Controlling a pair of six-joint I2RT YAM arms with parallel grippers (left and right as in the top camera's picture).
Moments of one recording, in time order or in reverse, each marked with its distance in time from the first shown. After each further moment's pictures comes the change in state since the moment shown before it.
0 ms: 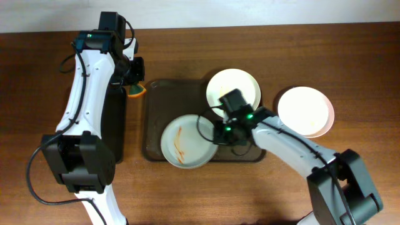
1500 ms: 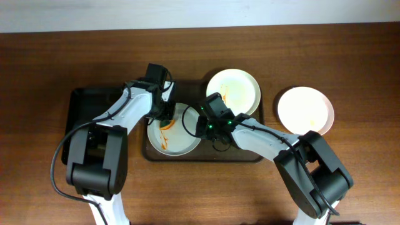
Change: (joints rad) left arm -0.180 -0.027 -0.647 0.555 -0.043 0.044; right arm 0.071 0.192 0.004 0.333 0.074 0.152
